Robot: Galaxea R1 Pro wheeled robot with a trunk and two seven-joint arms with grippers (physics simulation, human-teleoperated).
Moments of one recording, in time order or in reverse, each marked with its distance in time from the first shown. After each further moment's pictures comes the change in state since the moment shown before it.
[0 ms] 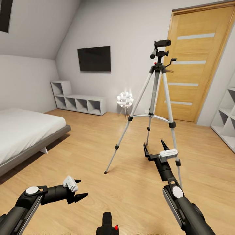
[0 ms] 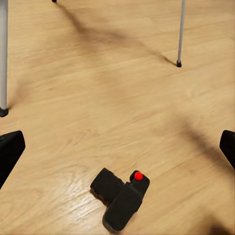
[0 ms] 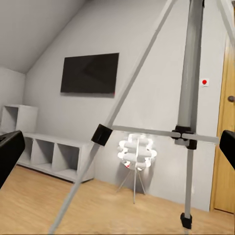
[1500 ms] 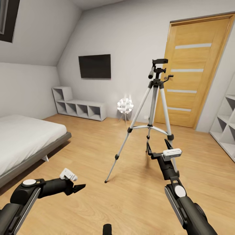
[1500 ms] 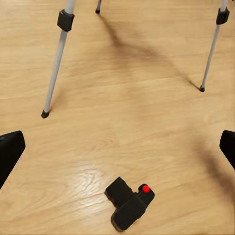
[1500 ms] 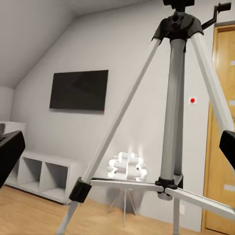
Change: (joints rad) left arm 0.000 0.008 0.022 -0.193 0.026 0.319 0.144; right arm 0.000 0.000 -0.040 -0.016 0.000 -0.004 0.000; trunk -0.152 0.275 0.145
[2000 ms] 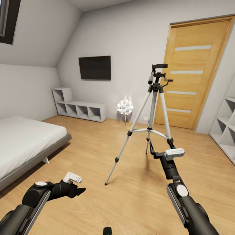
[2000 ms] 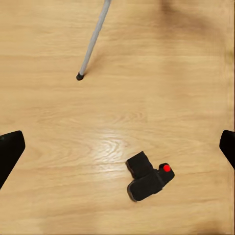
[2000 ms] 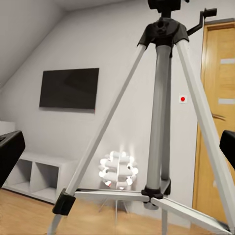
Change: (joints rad) left arm 0.001 -0.050 -0.082 0.025 0.001 0.159 0.301; right arm 0.000 0.000 -0.037 -0.005 0.000 0.026 -0.003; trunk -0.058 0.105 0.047
